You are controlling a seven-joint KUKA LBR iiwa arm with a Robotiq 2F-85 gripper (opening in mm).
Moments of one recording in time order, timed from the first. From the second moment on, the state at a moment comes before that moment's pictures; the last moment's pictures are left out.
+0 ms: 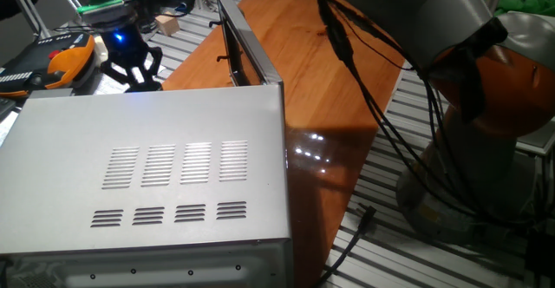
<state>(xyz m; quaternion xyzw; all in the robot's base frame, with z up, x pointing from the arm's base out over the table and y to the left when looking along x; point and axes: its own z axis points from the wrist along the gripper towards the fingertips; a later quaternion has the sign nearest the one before) 0.677 0.110 0.145 -0.36 -0.93 -0.01 0.07</state>
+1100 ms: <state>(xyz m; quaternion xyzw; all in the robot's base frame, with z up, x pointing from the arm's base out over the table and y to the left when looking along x) 0.681 0.099 0.101 -0.31 -0.95 0.02 0.01</state>
